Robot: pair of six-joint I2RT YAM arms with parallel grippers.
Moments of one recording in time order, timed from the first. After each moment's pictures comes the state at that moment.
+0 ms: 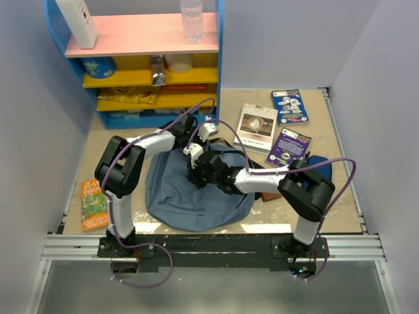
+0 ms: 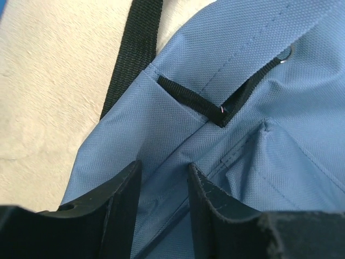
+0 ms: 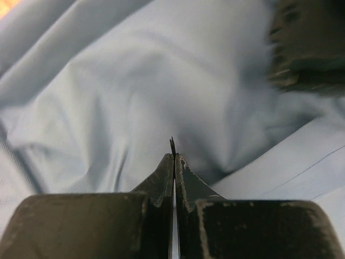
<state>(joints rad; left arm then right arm) -0.47 1.96 1.28 -0.28 0.28 0.44 0.97 1.79 0.97 0.23 -0.02 0.22</state>
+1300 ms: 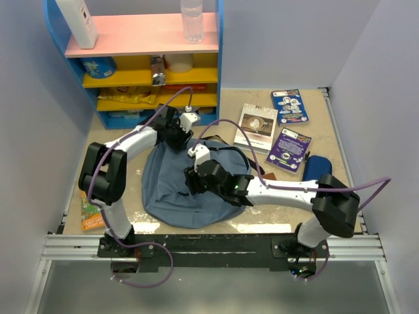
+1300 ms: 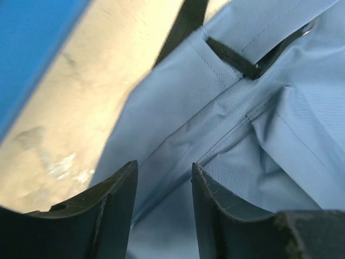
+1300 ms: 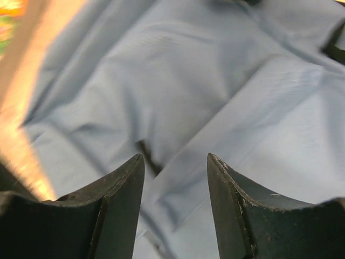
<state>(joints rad) -0.34 1.83 1.24 -0.36 0.27 0.43 1.14 1.54 0.94 0.05 0.28 0.41</state>
